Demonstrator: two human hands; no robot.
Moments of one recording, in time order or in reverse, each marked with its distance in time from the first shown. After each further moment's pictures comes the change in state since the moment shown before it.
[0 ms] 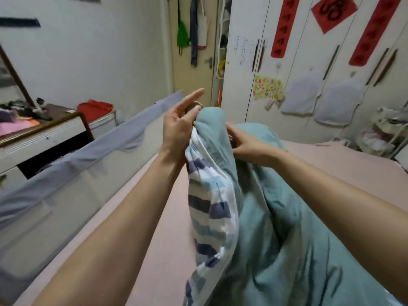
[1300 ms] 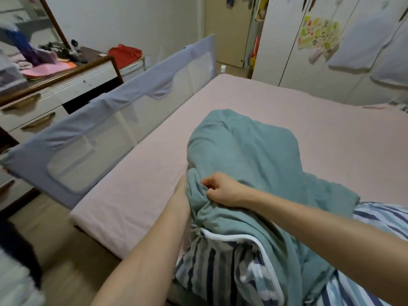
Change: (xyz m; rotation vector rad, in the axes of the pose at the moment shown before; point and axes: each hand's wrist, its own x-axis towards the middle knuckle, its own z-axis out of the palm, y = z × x) left_hand -0.194 -0.158 -0.127 -0.008 0.608 -1.116; right_hand -0.097 0.033 0.204 -0.045 -0.430 -0.026
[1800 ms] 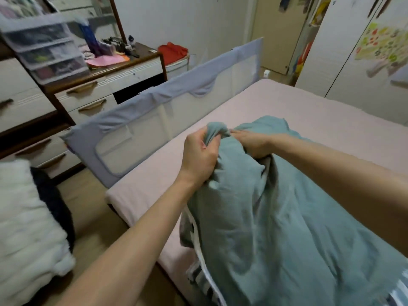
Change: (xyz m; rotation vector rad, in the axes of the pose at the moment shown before) left_hand -0.106 0.077 -0.021 0.467 0.143 1.302; right_hand 0.105 -0.032 -0.080 -0.607 -0.179 -0.083
